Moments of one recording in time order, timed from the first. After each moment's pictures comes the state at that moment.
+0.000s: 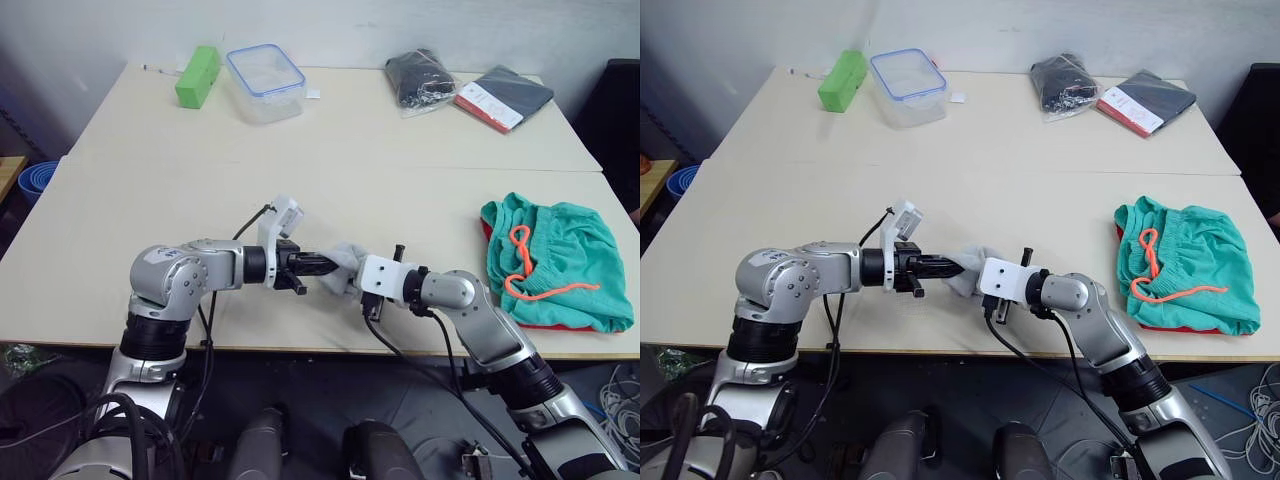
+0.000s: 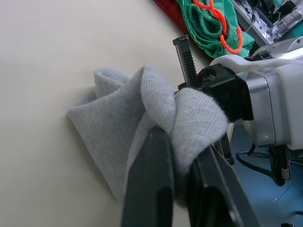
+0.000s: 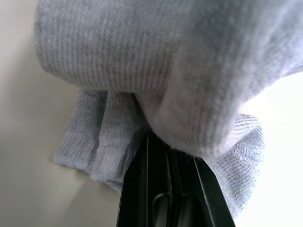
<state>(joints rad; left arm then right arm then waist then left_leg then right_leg) -0.70 0.40 -0.03 -0.10 -0.67 1.25 -0.59 -0.47 -0.50 0.35 -0.04 -0.18 0.17 0.80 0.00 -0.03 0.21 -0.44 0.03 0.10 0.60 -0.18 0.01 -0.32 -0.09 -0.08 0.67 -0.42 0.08</state>
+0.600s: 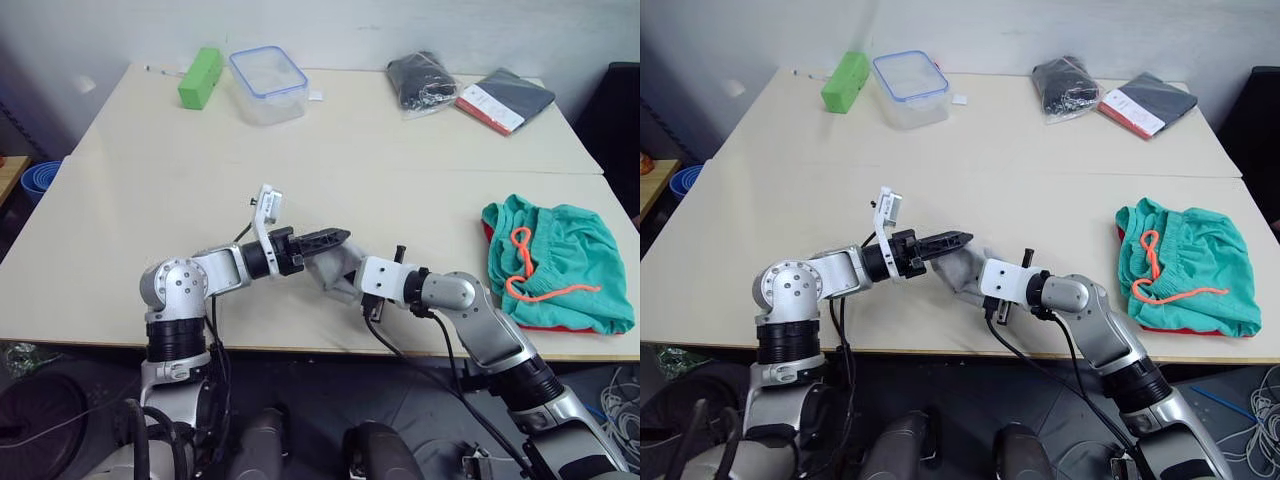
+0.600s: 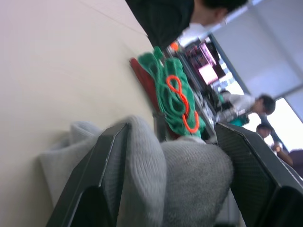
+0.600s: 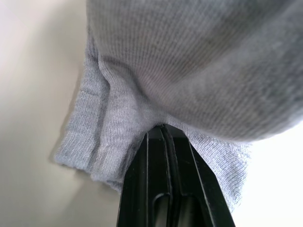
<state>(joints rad) -0.68 0.13 0.34 0.05 -0.84 1.30 -0.39 -0.47 -0.51 0.35 -0.04 -0.20 0.17 0.79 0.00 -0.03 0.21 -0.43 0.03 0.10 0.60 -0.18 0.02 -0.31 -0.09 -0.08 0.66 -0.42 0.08</state>
